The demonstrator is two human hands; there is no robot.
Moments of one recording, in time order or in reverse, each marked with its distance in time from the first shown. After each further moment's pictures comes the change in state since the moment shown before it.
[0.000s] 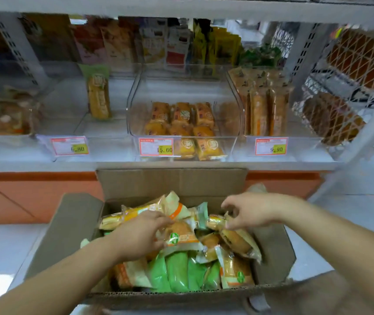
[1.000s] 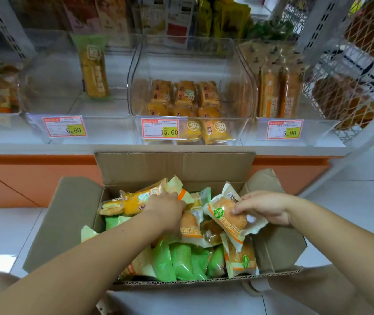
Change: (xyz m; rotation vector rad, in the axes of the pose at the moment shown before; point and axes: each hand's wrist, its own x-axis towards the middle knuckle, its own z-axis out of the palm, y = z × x) left_hand 0.055 0.028 0.010 0.323 -0.232 -0.170; right_hand 0.054 0.047 0.055 1.150 -0.156 0.052
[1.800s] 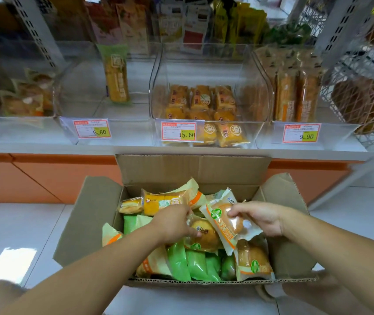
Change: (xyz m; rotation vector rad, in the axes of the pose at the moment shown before) left_hand -0.023 -0.011 0.025 -0.633 0.085 -0.093; right_hand 0.019 0.001 0.035 0.215 -0.158 0.044
